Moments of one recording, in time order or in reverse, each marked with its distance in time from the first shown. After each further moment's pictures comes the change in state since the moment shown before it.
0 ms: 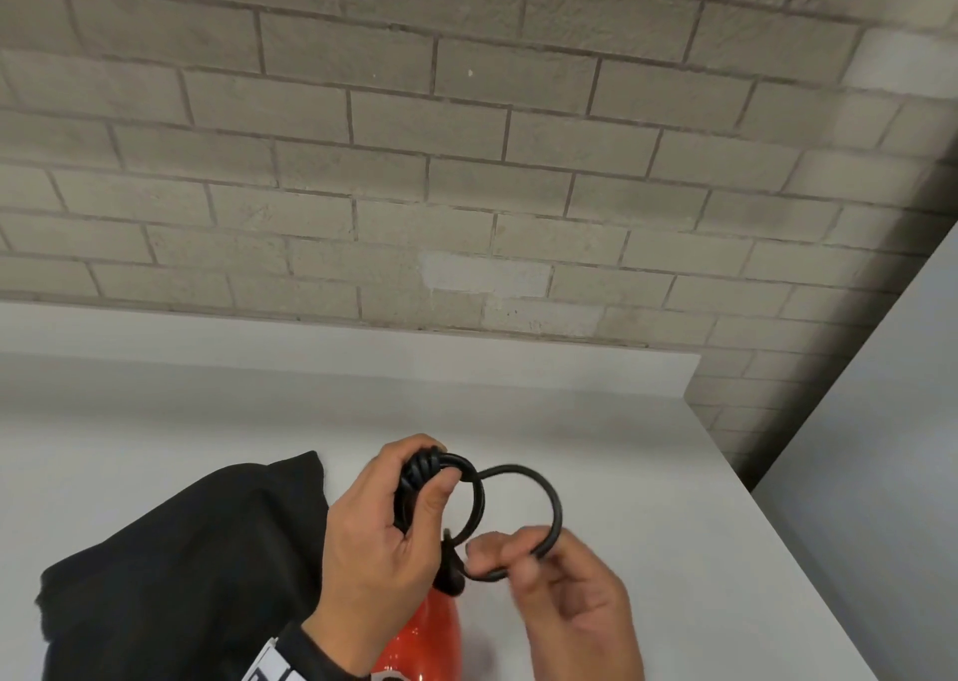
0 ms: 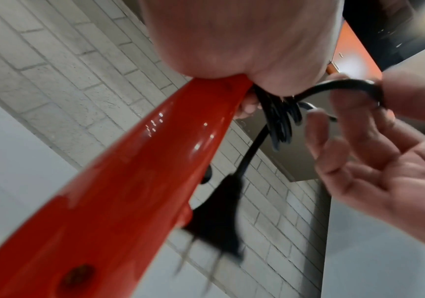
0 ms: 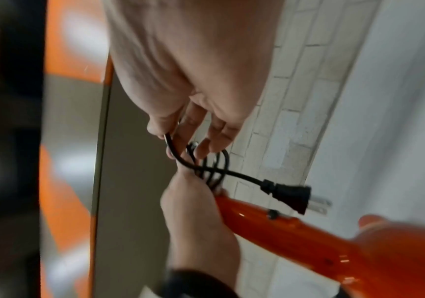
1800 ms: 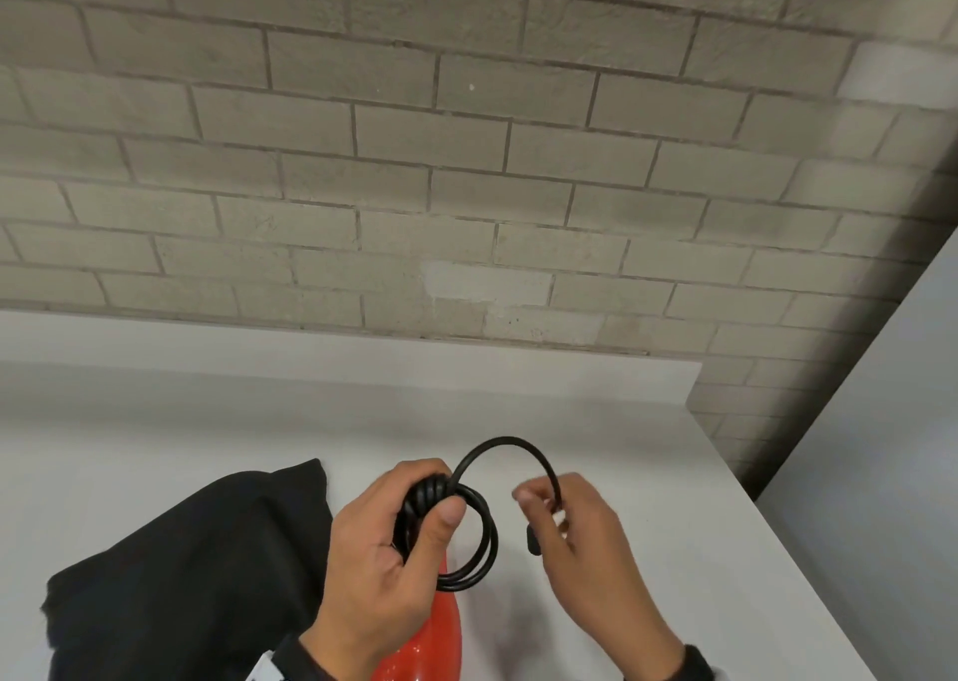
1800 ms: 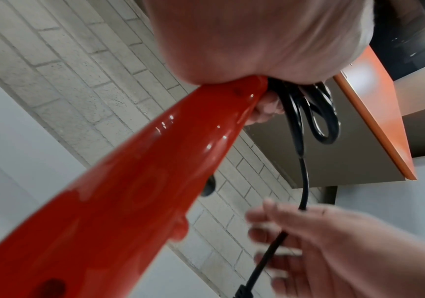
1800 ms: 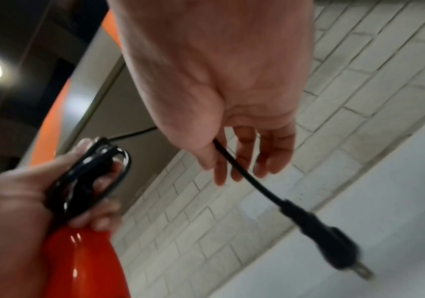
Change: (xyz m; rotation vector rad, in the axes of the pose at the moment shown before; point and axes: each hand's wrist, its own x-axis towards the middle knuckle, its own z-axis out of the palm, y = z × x) left_hand -0.002 0.005 -0.007 -0.090 -0.085 0.009; right_hand 0.052 0.019 -0.055 -0.999 -0.047 -0.033
